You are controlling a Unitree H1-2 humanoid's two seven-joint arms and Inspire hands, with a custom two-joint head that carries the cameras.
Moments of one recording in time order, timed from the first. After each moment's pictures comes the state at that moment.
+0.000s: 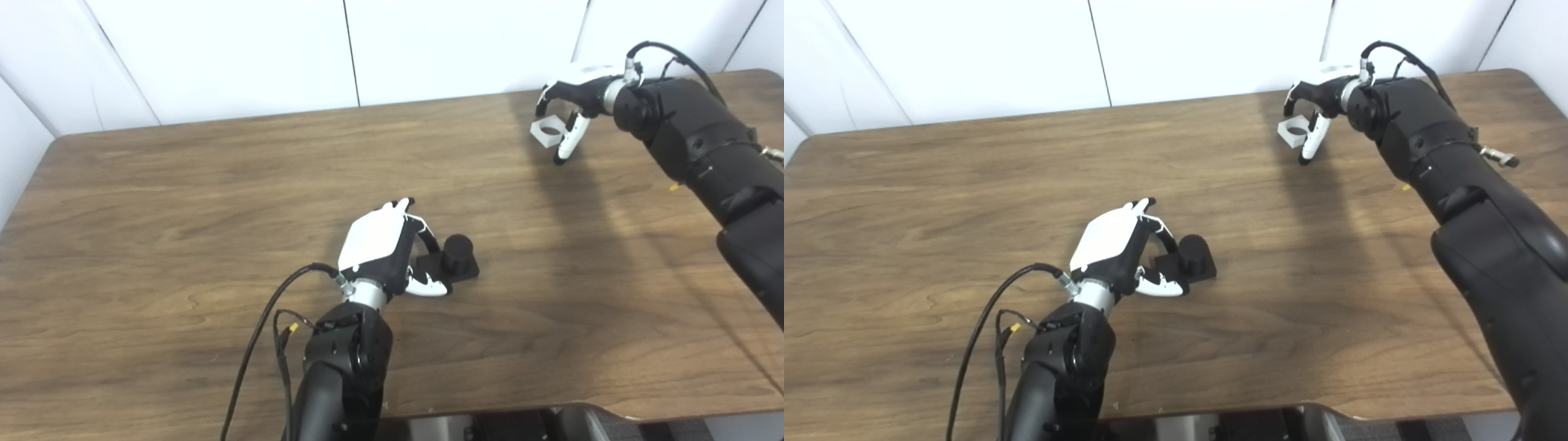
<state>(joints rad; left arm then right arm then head) -0.13 -0.15 -0.40 -0.25 1.26 0.46 -0.49 -1.02 -0.50 0.56 0.99 -0.79 -0.10 0.28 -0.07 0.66</state>
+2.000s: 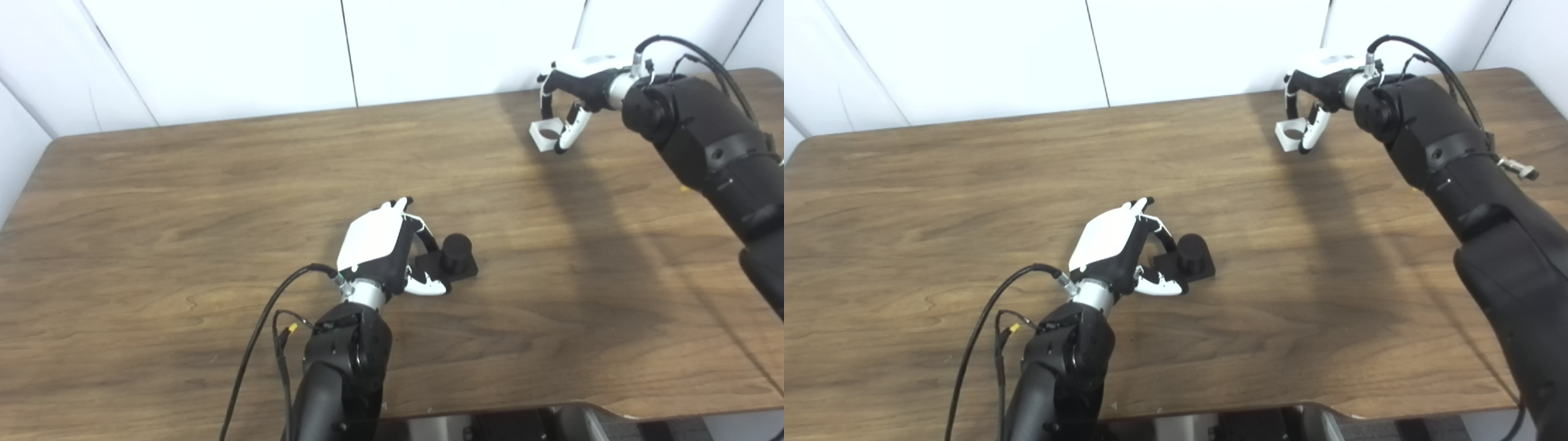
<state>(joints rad) -0.13 -0.15 -0.40 -0.25 1.26 0.46 -0.48 -0.92 -0.56 0.50 0.69 -0.78 -0.07 0.34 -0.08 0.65</state>
